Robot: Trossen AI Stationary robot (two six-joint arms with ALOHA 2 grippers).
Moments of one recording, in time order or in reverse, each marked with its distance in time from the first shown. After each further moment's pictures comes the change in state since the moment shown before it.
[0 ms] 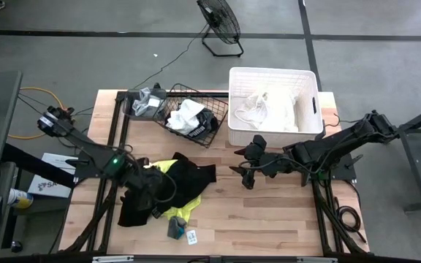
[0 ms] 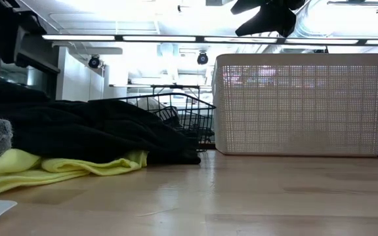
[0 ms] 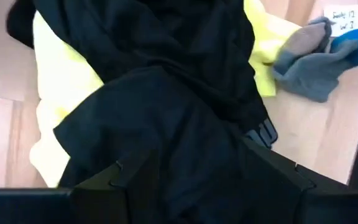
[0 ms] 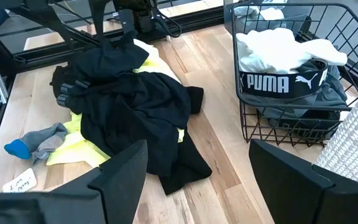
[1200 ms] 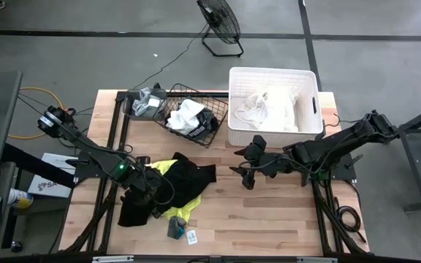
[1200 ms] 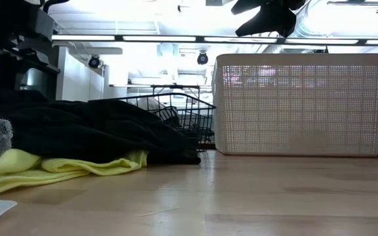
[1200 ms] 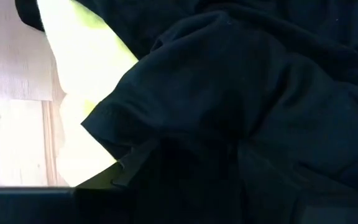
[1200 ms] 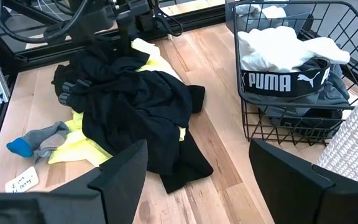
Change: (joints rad) left arm -0.010 0.001 -0.229 0.106 -0.090 0.160; right arm 0.000 0.000 0.000 -0.003 -0.008 0.003
